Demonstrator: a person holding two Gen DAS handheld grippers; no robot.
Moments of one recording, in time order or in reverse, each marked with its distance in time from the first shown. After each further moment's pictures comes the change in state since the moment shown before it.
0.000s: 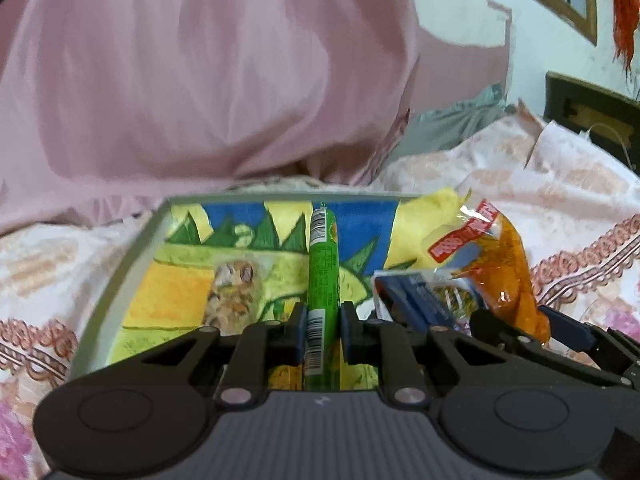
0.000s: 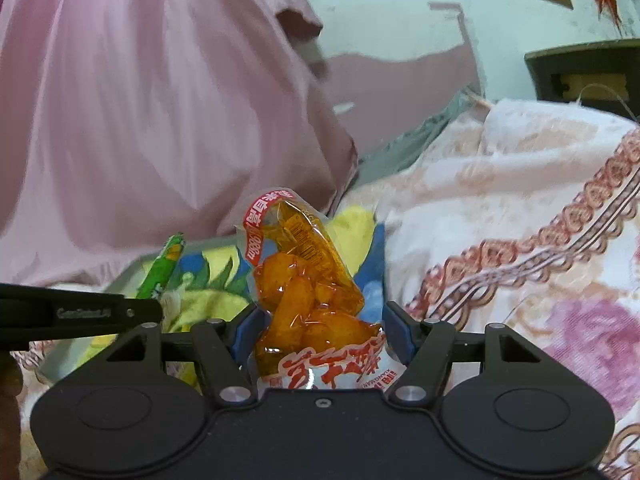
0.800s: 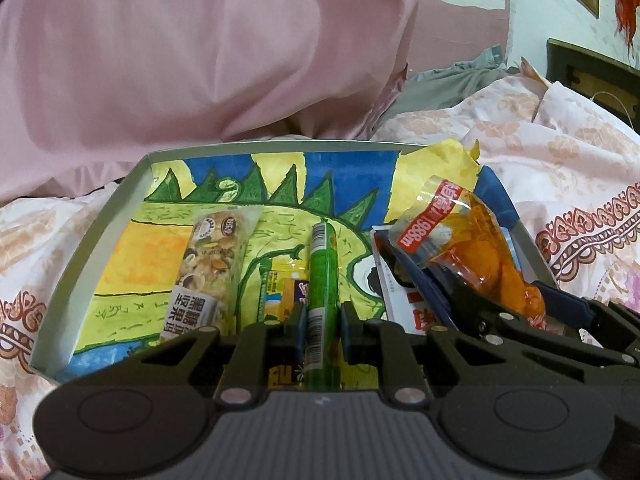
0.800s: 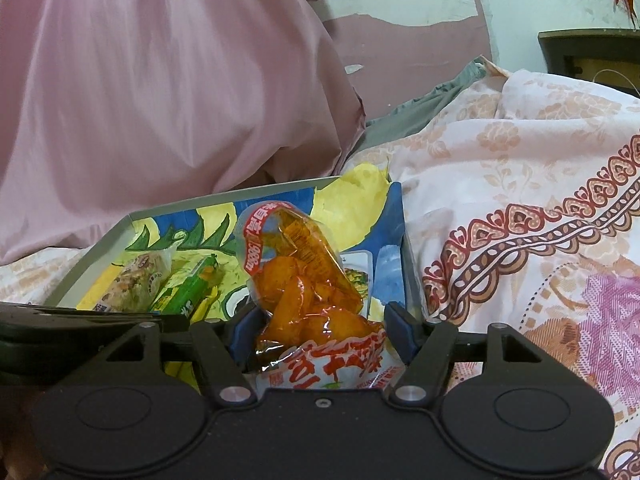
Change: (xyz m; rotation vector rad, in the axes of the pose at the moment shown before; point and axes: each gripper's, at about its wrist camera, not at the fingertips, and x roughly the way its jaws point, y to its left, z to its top) left arm 0.025 -0.002 -0.016 0.016 0.085 -0.012; right arm 0.022 0.010 -0.009 -0.029 0.077 -0.019
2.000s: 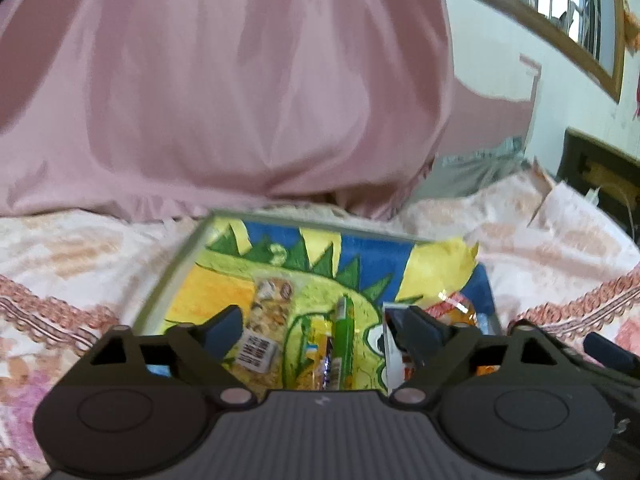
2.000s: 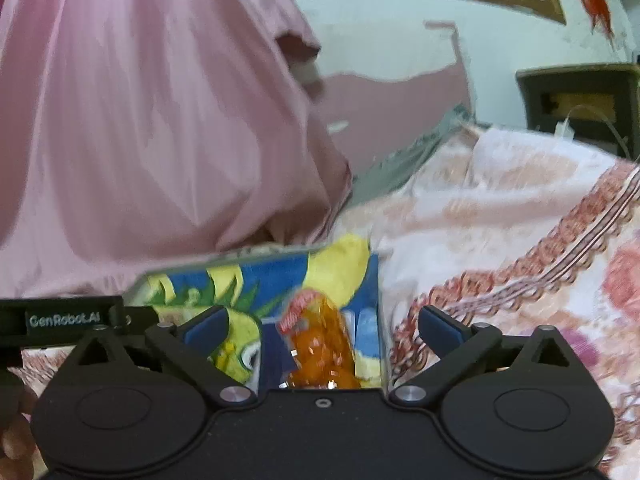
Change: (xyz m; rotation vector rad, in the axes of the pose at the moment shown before) left arm -0.093 0.026 0.023 -0.158 -0.159 0.032; right arm -0.083 -0.004 0.040 0.043 -0.132 -0.017
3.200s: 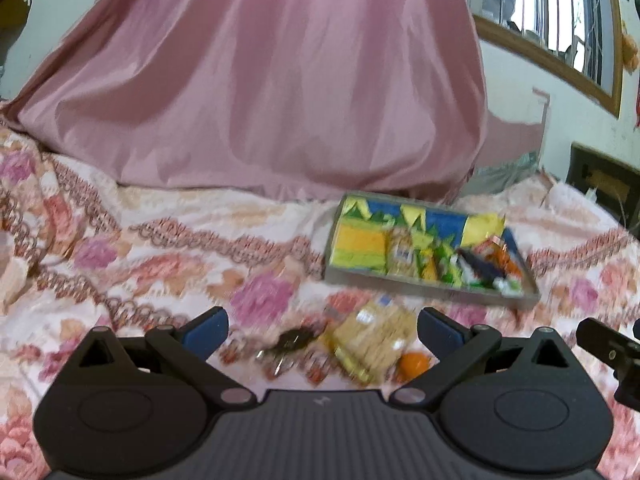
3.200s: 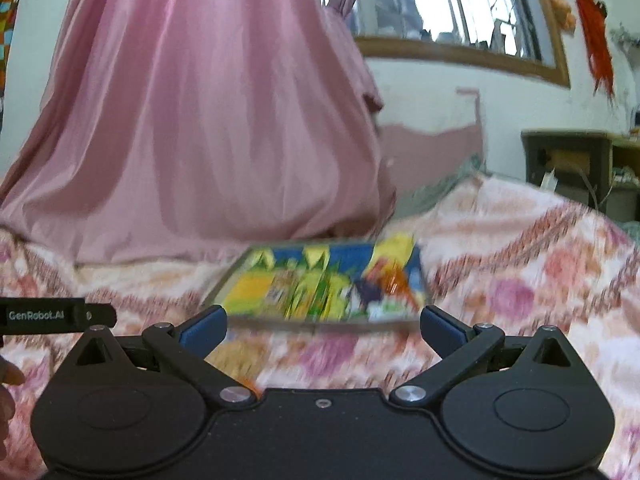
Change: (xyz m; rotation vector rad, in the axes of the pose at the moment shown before) left arm -0.226 0.138 -0.095 -0.007 -0.039 0.091; right arm -0.226 0.114 -0.078 -0.128 -0.006 0.029
